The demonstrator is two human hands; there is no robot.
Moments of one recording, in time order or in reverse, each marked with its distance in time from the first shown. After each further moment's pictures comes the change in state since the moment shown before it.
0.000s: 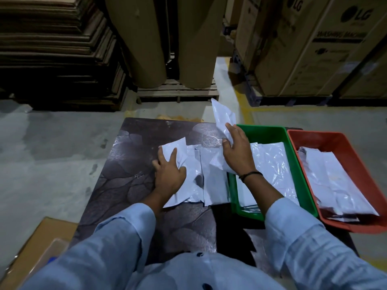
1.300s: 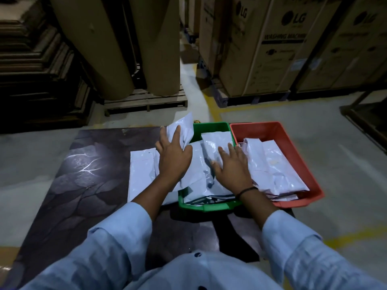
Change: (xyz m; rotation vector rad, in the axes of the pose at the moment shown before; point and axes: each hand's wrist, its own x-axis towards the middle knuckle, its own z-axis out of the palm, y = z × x) left_hand -0.049 0.216 0.014 -0.277 0.023 0.150; right_hand -0.076 0.111 -0.127 -0.611 -0.063 0.050
